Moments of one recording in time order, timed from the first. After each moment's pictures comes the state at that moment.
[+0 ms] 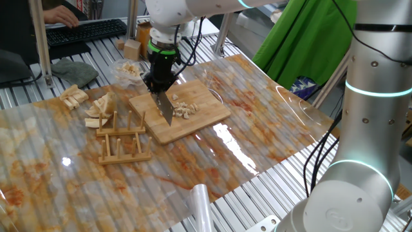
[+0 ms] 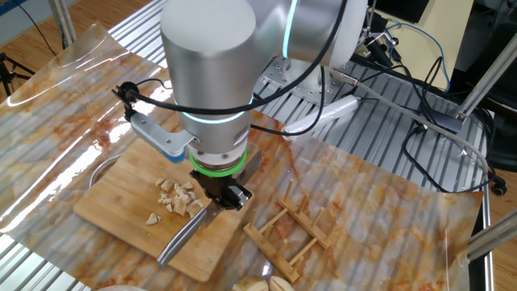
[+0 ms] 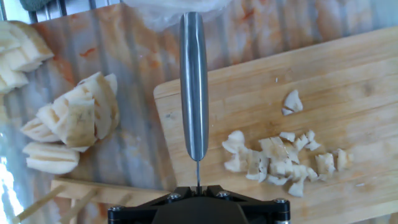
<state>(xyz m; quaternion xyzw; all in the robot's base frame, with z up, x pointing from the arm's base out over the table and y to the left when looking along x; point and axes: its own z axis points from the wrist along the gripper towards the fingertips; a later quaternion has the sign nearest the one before) 0.610 0.053 0.107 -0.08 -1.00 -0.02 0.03</state>
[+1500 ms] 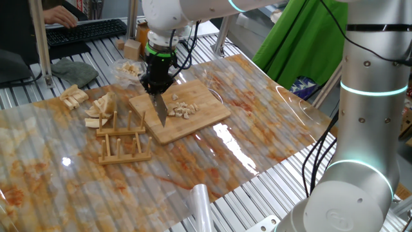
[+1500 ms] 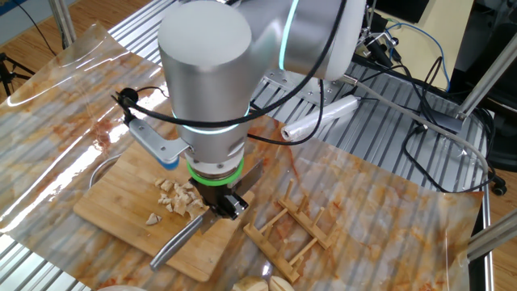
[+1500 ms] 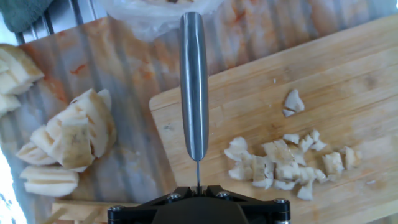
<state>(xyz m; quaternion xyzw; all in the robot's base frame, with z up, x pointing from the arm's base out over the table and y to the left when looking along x) 0.622 0.058 0.093 -0.10 -0.99 -0.02 0.02</state>
